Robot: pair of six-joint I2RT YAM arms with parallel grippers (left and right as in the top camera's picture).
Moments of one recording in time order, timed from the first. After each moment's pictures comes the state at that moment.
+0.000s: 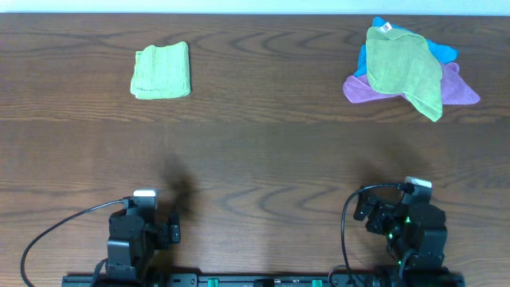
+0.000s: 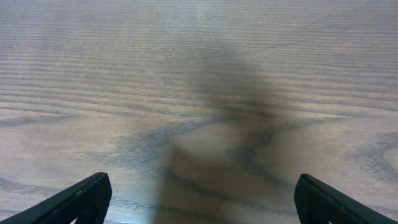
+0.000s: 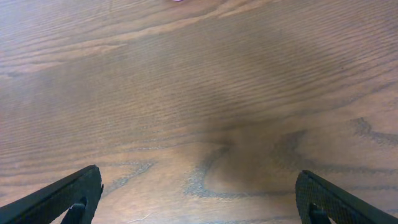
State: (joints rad) left arm -0.13 0.08 0.24 -0.91 -0.08 -0.07; right arm 0.00 0.27 0.34 -0.76 0.01 0.30
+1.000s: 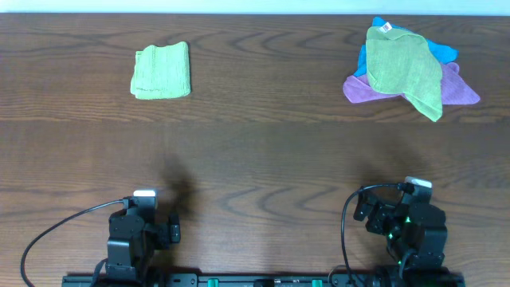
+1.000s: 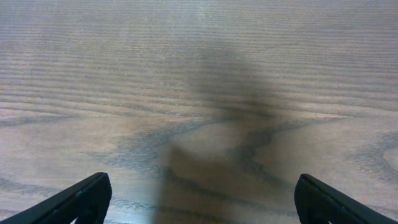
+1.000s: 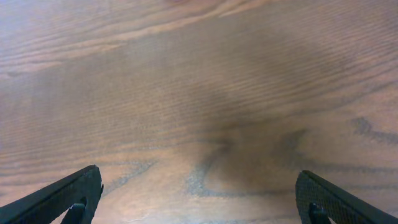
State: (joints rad) left arm -0.13 0.08 0.24 -0.91 -0.08 -0.07; right arm 0.00 0.27 0.34 -0.77 0.01 0.30
